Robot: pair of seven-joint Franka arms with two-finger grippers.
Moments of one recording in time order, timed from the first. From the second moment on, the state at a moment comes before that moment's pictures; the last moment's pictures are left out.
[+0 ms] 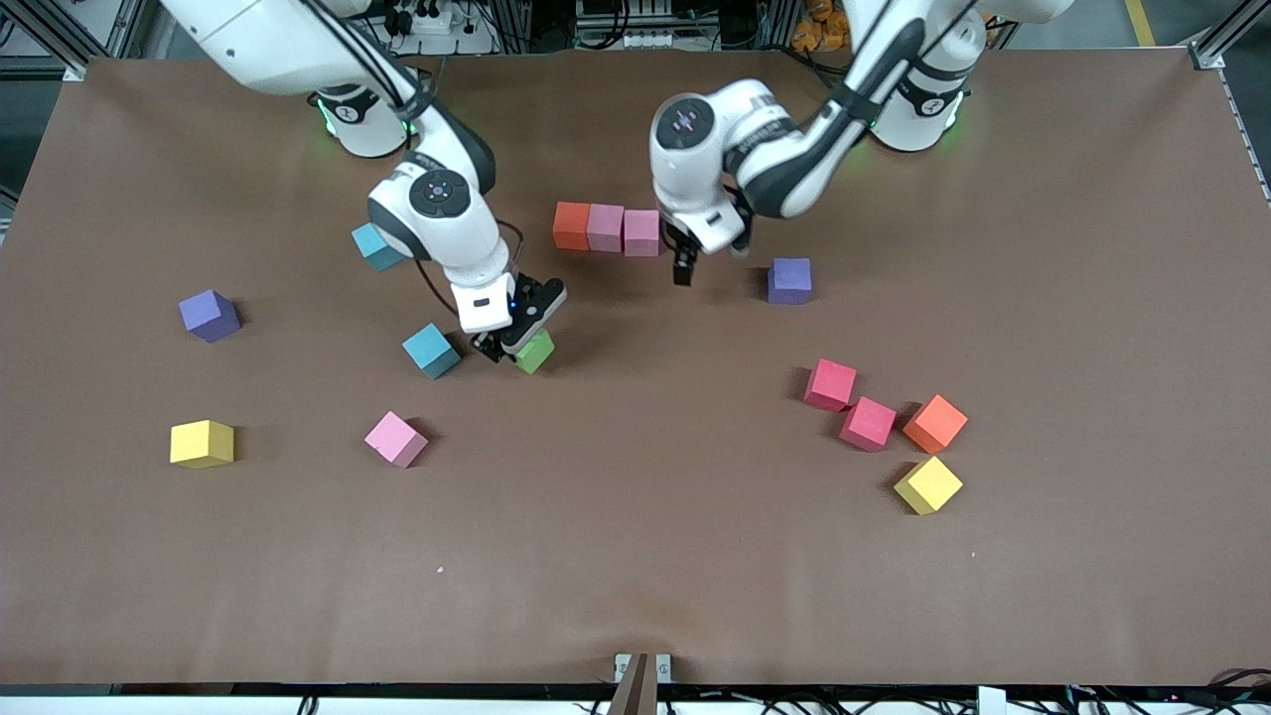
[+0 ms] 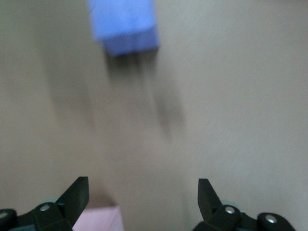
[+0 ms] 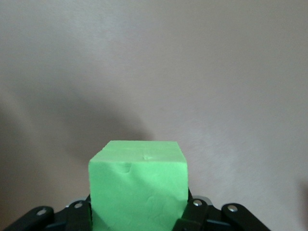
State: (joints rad) left arm -0.39 0.37 -0.48 -2.10 0.22 2.32 -2.34; right arm 0.03 0.37 0.59 -2.19 -0.41 2.63 0.07
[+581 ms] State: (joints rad) left arm -0.20 0.34 -0.48 -2.16 0.22 2.32 -1.75; right arm 0.16 0.34 0.59 -2.19 -0.32 2.59 0.70
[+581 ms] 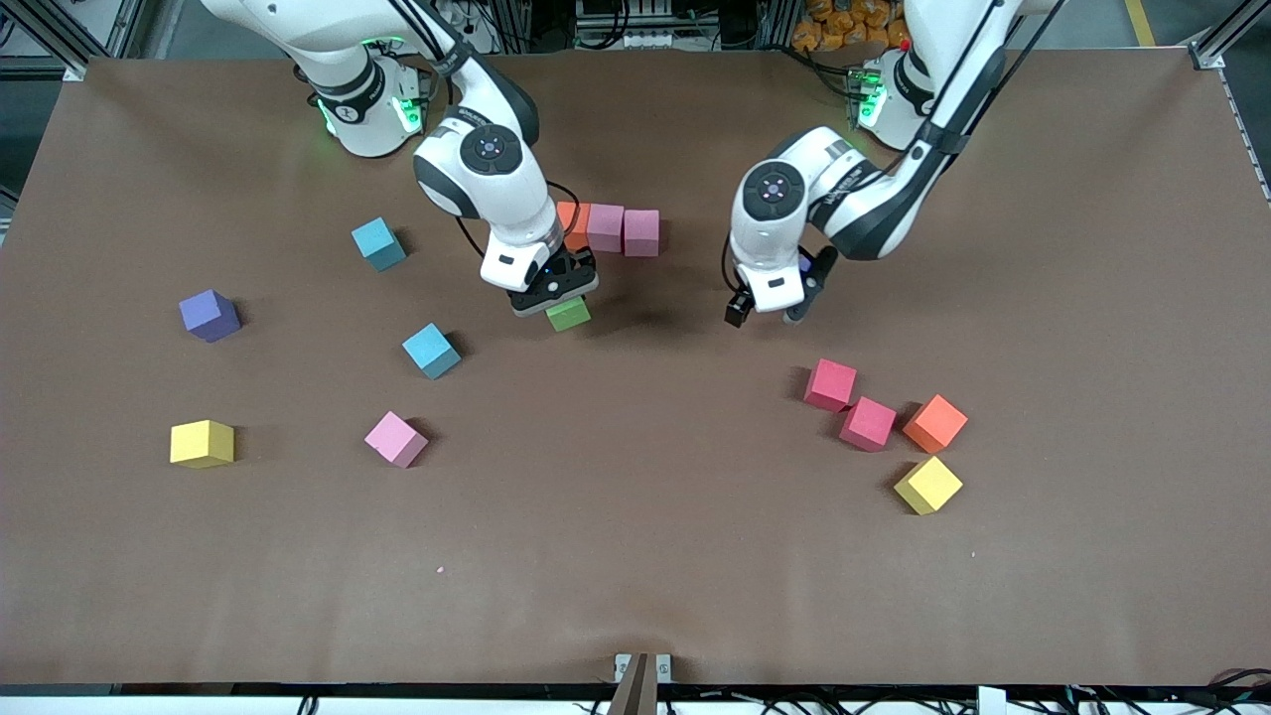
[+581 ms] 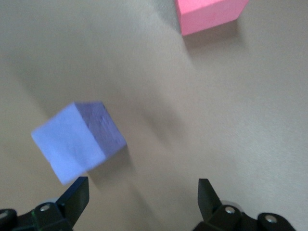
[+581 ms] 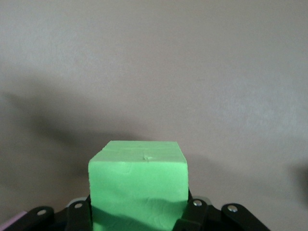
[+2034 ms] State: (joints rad) left arm 0.34 0.33 -0.90 -2.45 0.22 2.52 -0.89; right arm 0.78 0.53 0.19 -1.93 -0.32 2.47 1.29
